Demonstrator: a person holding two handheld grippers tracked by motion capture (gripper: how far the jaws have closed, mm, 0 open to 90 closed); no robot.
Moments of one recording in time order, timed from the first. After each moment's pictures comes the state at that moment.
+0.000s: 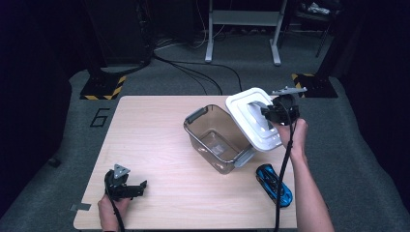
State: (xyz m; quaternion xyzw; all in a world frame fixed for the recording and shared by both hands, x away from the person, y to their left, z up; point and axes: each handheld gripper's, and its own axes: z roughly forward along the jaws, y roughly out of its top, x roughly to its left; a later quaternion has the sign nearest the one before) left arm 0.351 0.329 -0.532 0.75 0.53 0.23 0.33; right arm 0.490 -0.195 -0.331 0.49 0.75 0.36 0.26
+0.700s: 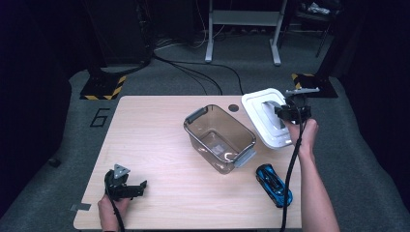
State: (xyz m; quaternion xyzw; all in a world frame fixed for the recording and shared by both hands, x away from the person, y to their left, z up) left arm 0.351 0.328 -0.533 0.75 0.53 0.23 0.33; right arm 0.504 -0.232 -0.344 0.54 0.72 0.33 0.27
